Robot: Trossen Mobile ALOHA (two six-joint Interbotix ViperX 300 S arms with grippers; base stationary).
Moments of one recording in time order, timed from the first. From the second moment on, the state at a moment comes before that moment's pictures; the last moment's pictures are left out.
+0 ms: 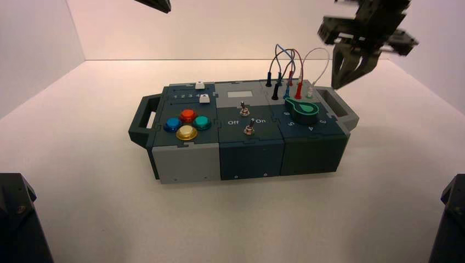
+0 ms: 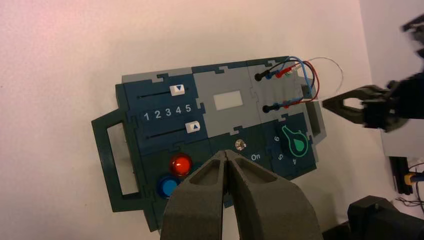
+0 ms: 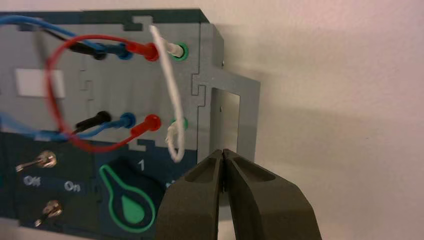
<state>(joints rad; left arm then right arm) -0.63 -0.53 0.83 -0.12 0.65 -0.50 0.23 -0.06 0.82 0.21 0.61 -0.01</state>
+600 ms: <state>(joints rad) -0.77 -0.51 0.83 -0.12 0.69 -0.64 0.24 0.05 0.79 0.22 0.62 -0.01</state>
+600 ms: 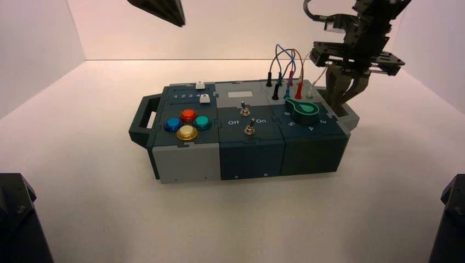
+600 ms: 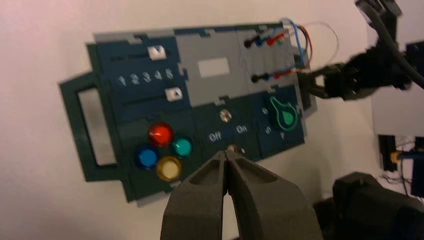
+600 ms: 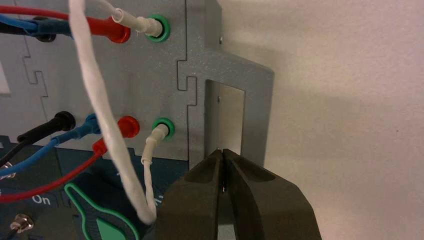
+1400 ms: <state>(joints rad) -0.95 -0.28 0.72 -0.13 0.69 -0.85 0.24 0.15 0.72 0.20 0.67 -0.01</state>
